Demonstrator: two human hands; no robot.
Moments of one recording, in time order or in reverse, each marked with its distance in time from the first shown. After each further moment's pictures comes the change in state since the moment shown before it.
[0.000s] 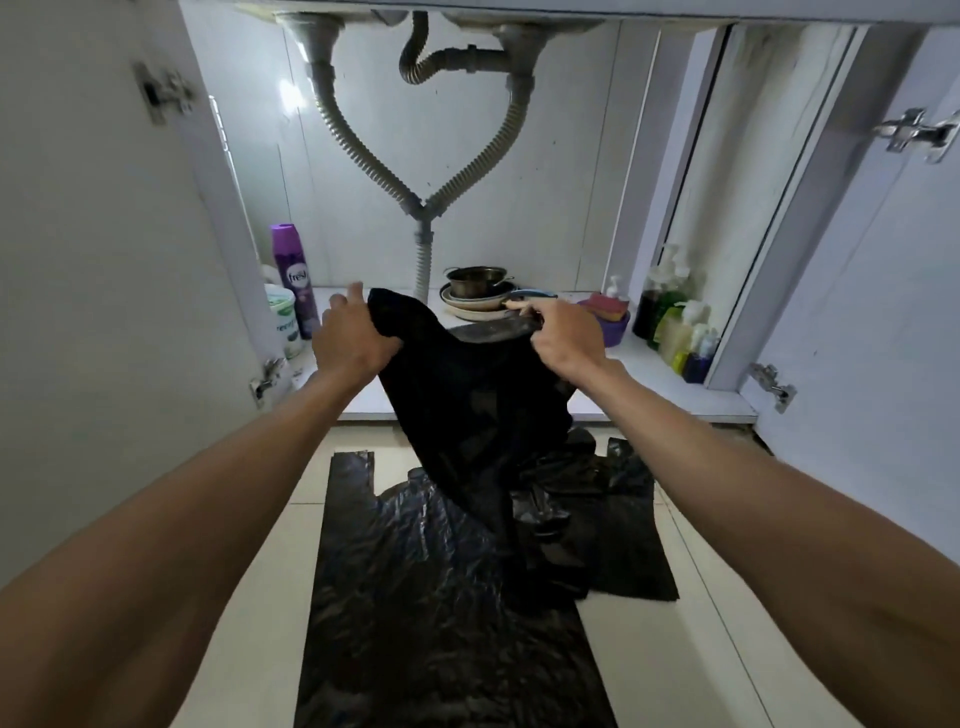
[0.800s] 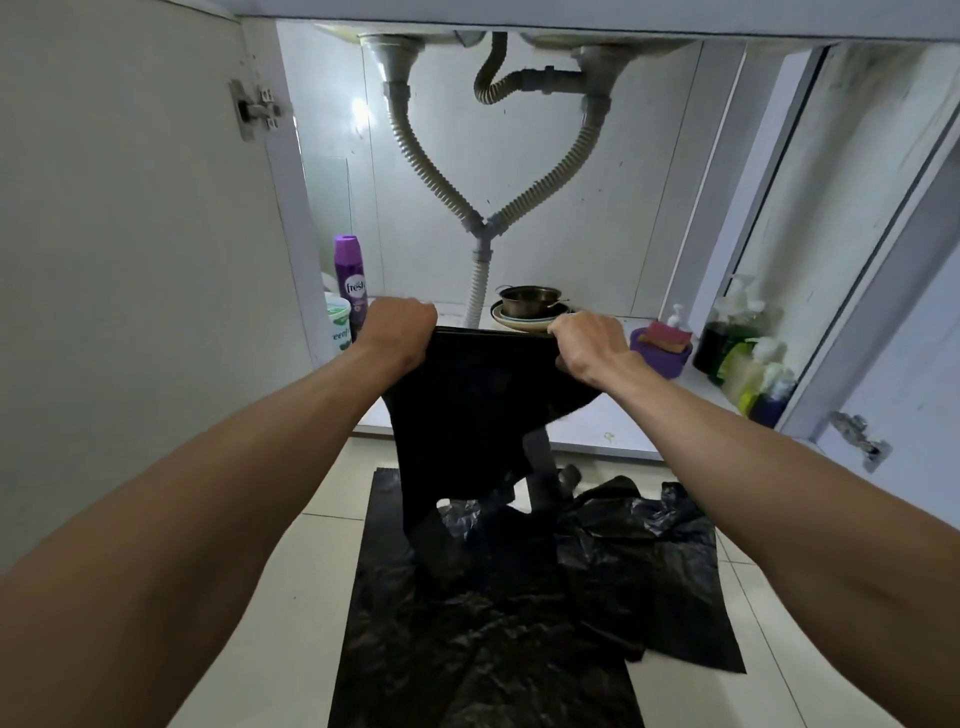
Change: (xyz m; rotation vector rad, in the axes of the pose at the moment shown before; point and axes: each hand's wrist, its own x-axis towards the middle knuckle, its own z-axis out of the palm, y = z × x) left_hand 0.045 -0.009 -0.024 0.808 -0.079 0.428; right_hand 0.059 -0.035 0.028 -0.465 -0.181 -0.208
